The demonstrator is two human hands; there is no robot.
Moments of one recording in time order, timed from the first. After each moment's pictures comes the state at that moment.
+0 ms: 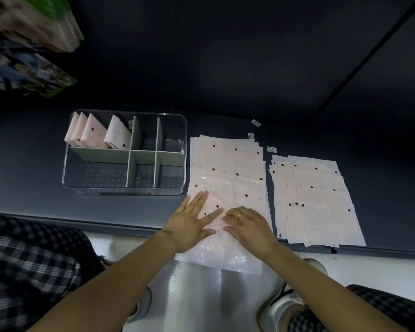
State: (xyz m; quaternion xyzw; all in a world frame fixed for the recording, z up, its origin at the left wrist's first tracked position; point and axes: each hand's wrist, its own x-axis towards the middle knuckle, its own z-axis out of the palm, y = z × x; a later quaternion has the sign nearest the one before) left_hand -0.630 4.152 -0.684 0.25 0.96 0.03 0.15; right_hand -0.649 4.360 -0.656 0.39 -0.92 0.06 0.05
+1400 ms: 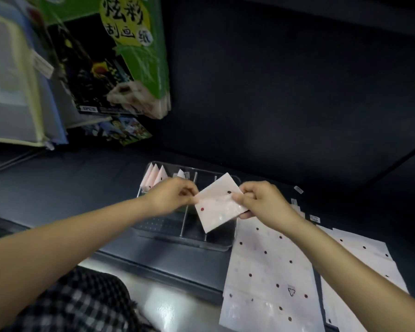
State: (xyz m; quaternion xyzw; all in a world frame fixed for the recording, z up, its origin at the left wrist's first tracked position) left_hand -0.695 3.976 -0.512 0.00 0.92 0.39 0.11; right_hand -0.734 4.203 -0.466 0.17 -0.86 0.42 -0.22
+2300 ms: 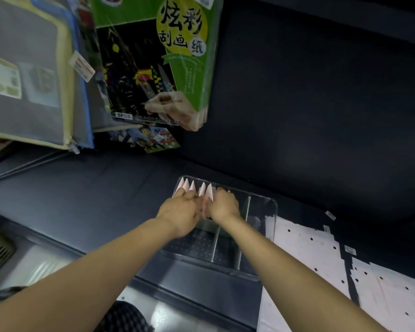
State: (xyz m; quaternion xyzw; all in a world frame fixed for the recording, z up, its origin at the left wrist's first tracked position) left_hand -0.702 3.916 -0.555 -0.03 0.98 0.14 0.11; right_hand -0.774 4.023 -0.560 0.11 -0.96 0.21 -0.17
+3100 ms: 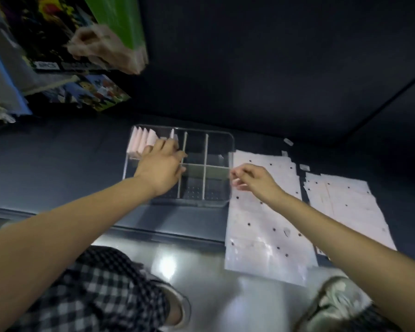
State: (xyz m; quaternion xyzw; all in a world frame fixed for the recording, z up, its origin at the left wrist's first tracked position) left_hand -0.686 3.973 -0.553 0.05 1.00 0.05 0.01; right_hand -0.724 4.217 -0.562 0.05 -0.82 0.53 -0.23
